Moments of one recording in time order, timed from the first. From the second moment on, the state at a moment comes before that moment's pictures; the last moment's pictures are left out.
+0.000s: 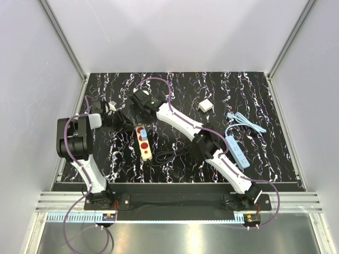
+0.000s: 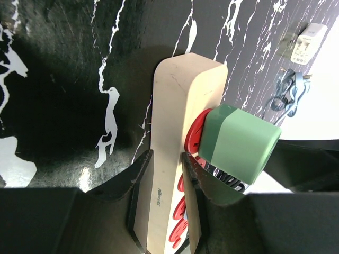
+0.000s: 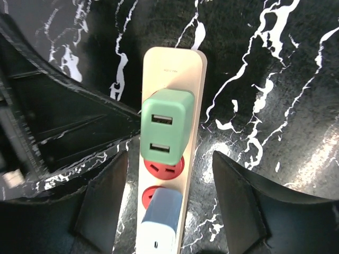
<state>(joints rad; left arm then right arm) 0.13 1.87 0.99 -0.19 0.74 -0.55 0.90 2.66 2.68 -0.96 0.07 0.55</state>
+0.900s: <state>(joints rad) 0.00 1.88 1.23 -0.55 0.43 -0.46 0.90 2.71 2.73 -0.88 0.12 0.55</state>
